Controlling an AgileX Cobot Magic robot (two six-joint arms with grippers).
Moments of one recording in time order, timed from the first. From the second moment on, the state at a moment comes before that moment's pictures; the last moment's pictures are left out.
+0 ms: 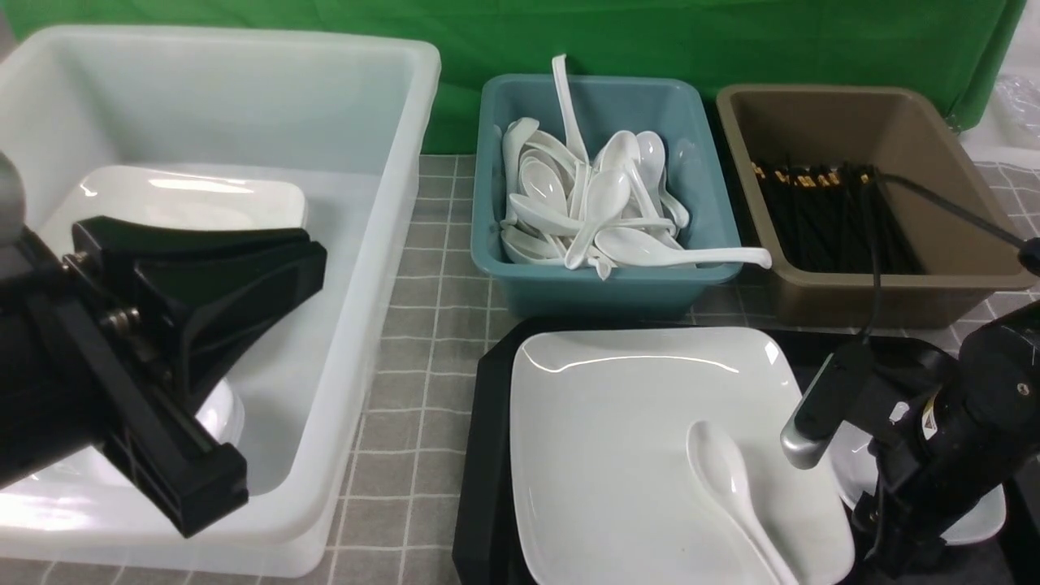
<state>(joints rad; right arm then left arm) 0.29 1.63 -0.79 -0.17 0.51 -0.49 -0.63 0.69 -0.67 -0.32 0.25 0.42</state>
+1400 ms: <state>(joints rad) 1.13 2.15 -2.26 0.06 0.82 -0.52 -0.63 0.13 -0.86 0.45 1.01 -0.29</state>
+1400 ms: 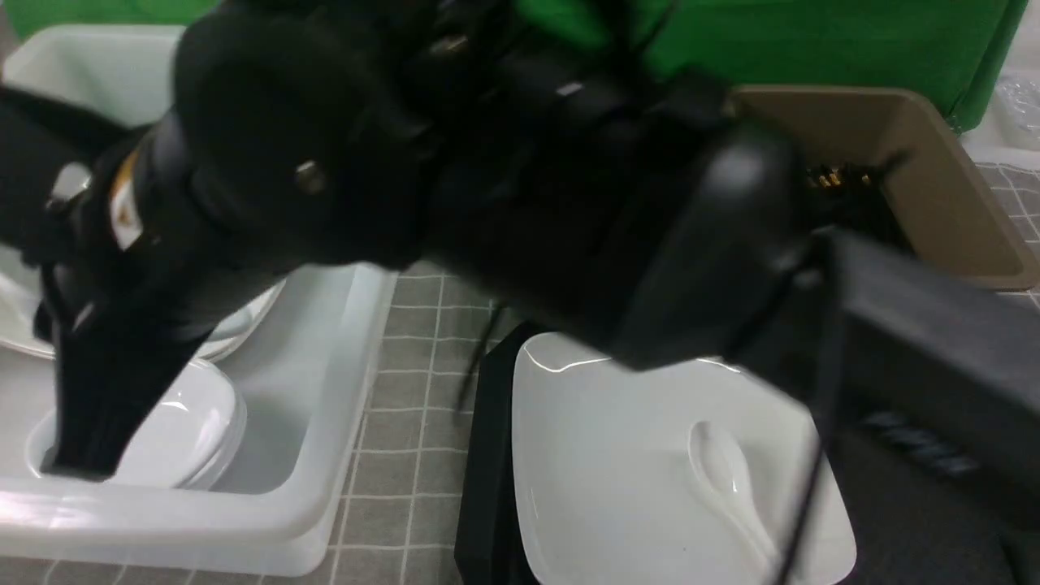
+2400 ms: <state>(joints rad) 1.09 2.46 -2.52 0.08 0.93 -0.57 -0.63 0.13 -0.86 0.23 0.95 -0.19</state>
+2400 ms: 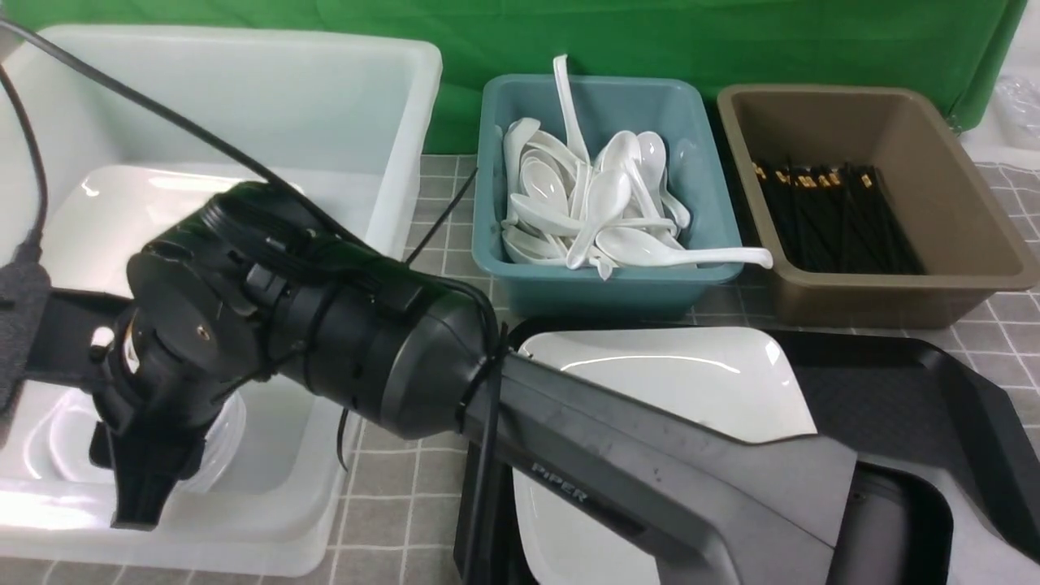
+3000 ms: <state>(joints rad) 0.98 1.81 -2.04 -0.29 1.17 -0.06 -0.63 0.55 -0.86 0.08 0.83 -0.10</state>
